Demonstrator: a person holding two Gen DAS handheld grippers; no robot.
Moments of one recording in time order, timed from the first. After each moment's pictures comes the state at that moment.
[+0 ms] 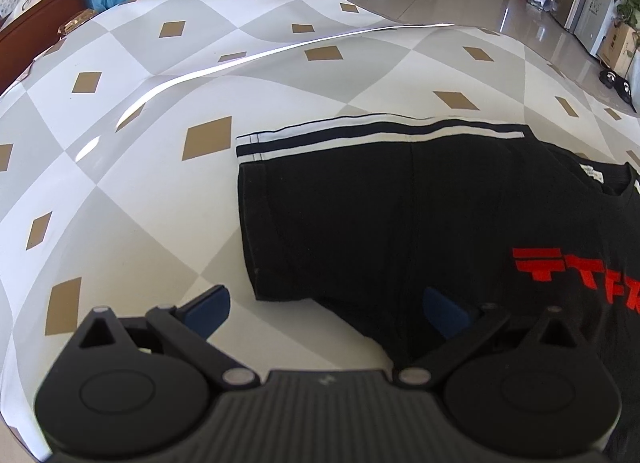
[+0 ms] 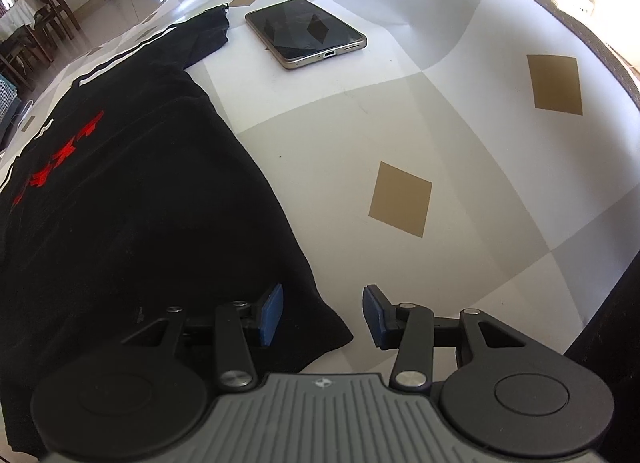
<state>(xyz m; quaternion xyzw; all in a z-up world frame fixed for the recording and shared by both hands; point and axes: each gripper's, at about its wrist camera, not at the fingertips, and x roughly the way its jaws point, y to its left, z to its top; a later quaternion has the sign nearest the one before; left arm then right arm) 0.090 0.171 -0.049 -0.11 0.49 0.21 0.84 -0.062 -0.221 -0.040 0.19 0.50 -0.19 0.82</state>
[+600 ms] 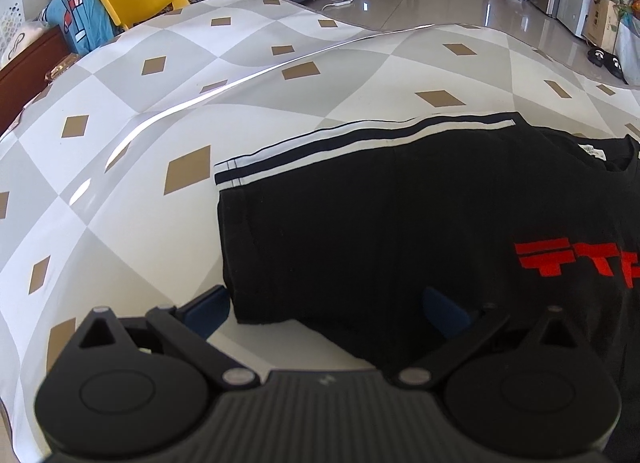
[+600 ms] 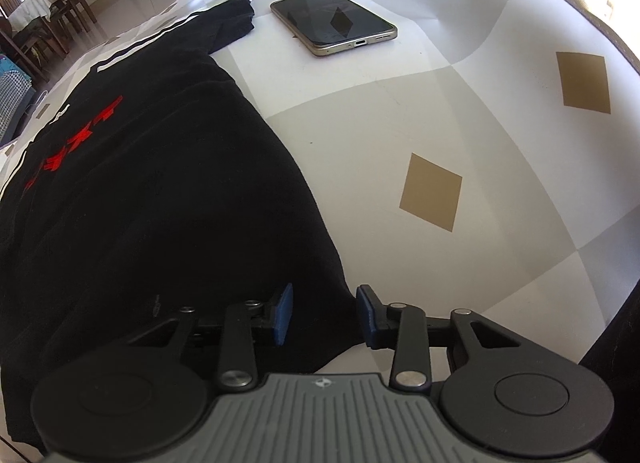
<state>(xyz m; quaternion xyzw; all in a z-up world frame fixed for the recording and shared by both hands) 0.101 0.157 -0.056 -0.05 0.47 0.20 0.86 -0.056 -0.205 -0.048 0.18 0.50 -0.16 0.83</state>
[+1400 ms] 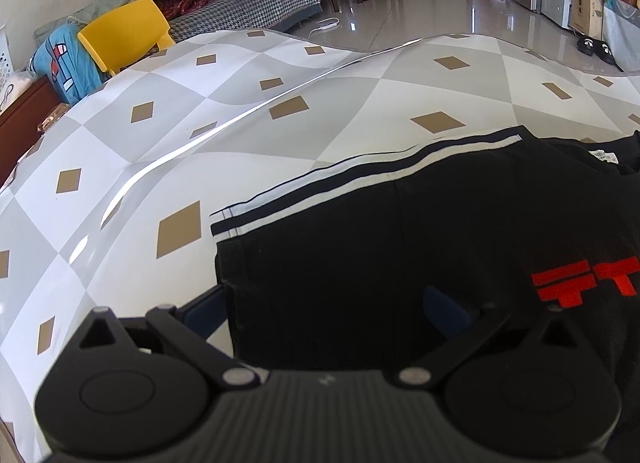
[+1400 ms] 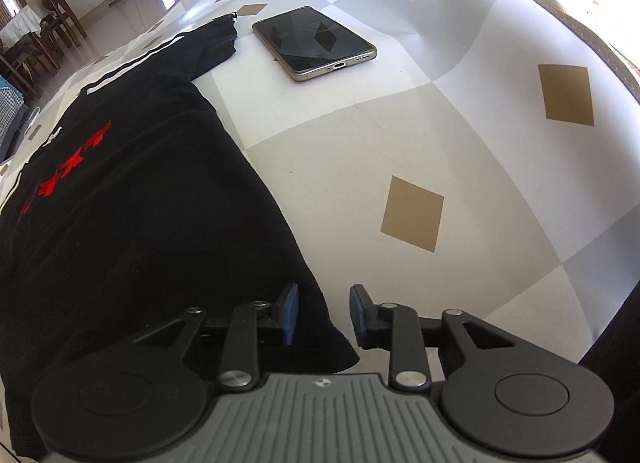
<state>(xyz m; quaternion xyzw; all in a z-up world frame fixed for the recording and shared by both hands) 0.126 0.162 -0.058 0.00 0.44 0.20 0.87 -0.058 -0.221 -0.038 0.20 0.49 -0.18 0.83</state>
